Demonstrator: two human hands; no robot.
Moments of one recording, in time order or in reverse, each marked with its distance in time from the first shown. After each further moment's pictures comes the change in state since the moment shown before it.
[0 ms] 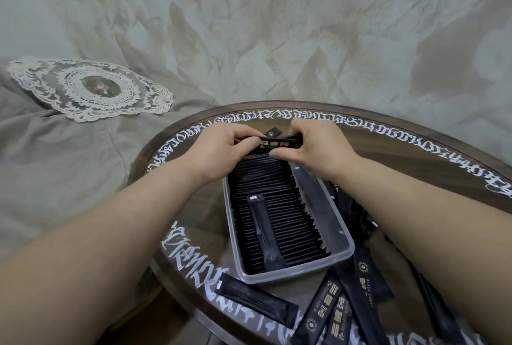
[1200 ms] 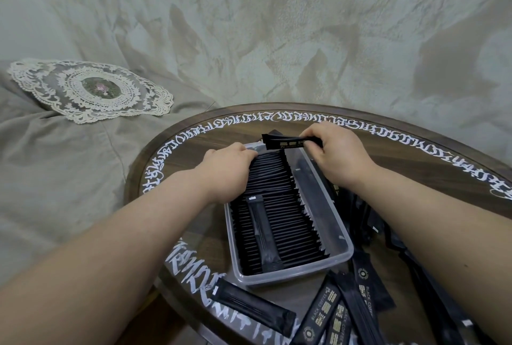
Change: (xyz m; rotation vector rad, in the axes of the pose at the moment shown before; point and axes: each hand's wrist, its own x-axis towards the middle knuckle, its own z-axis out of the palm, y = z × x) left_hand 0.000 -0.007 0.021 0.733 -0.309 -0.071; right_hand -0.003 0.038 0.002 -0.033 0.053 0.013
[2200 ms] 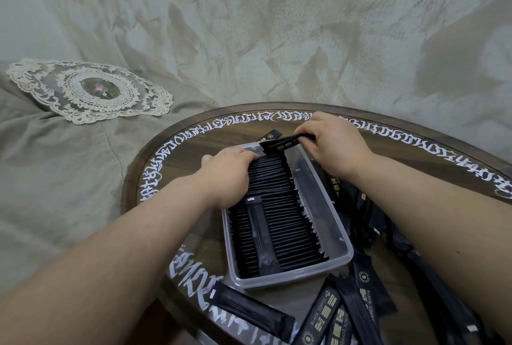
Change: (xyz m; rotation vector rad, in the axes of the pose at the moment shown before) left_hand -0.001 0.006 0.007 -0.095 0.040 -0.064; right_hand 0.014 -0.001 -0.004 -0.141 0.006 -0.126
